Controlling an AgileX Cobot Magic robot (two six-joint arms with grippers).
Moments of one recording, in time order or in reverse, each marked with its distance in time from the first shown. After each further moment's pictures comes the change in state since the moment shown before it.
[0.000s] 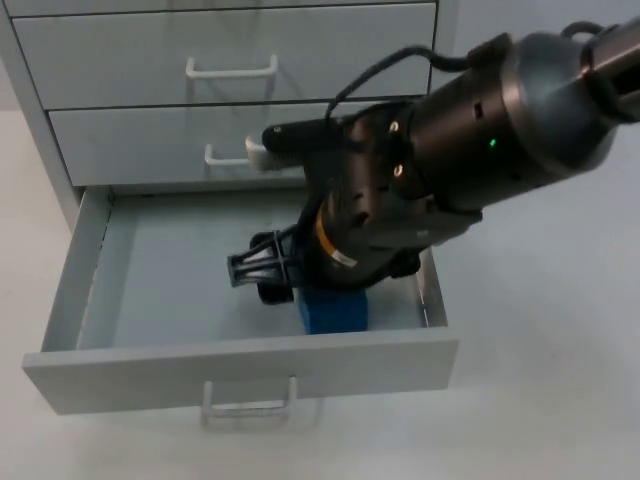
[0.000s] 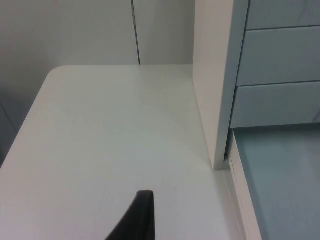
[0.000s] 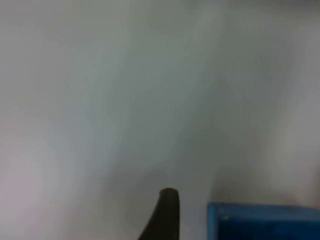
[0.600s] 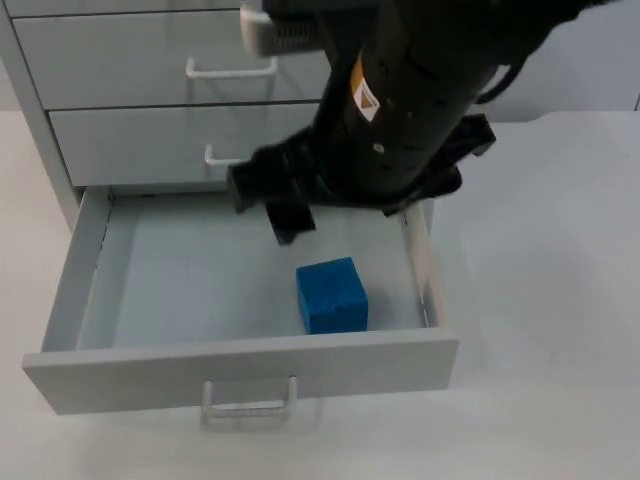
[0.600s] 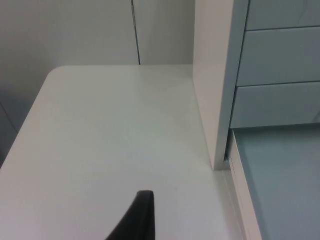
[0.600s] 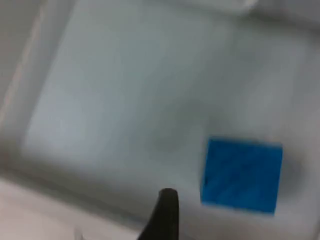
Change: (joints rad) right arm 0.004 -0.258 -0.005 0.583 0.217 -0.676; left arm 0.000 0.000 0.000 0.000 0.000 0.000
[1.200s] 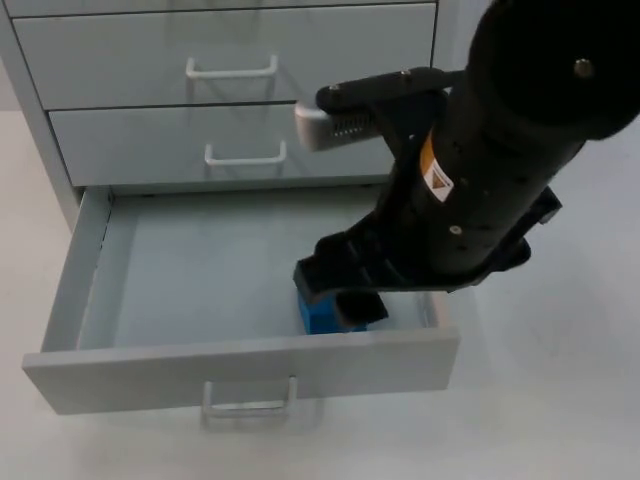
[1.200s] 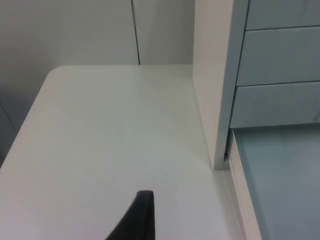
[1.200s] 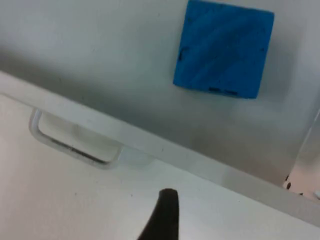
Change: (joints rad) right arm 0.000 -0.085 0.213 0.060 -0.015 -0.072; left arm 0.000 0.000 0.000 0.000 0.000 0.000
